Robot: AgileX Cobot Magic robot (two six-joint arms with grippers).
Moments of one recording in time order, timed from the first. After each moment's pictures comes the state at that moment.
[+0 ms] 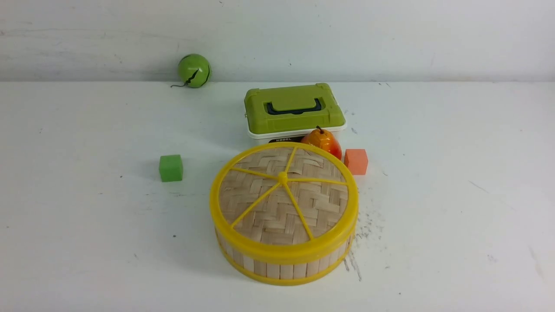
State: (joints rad) right arm -0.03 -0.01 0.02 0.02 0.39 0.18; left arm 0.02 -0.01 0.03 0.04 0.37 -0.20
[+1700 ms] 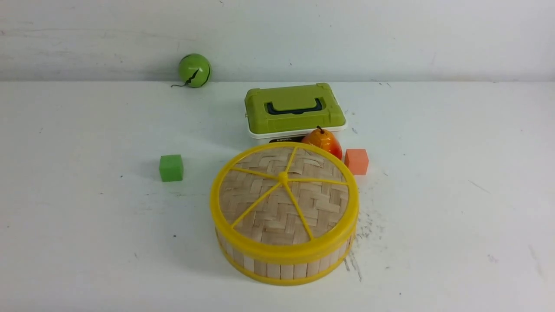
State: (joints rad) right arm -0.02 0.82 -0.99 0.32 1.13 -0.38; left arm 0.02 -0.01 0.03 0.04 0.37 -0.20
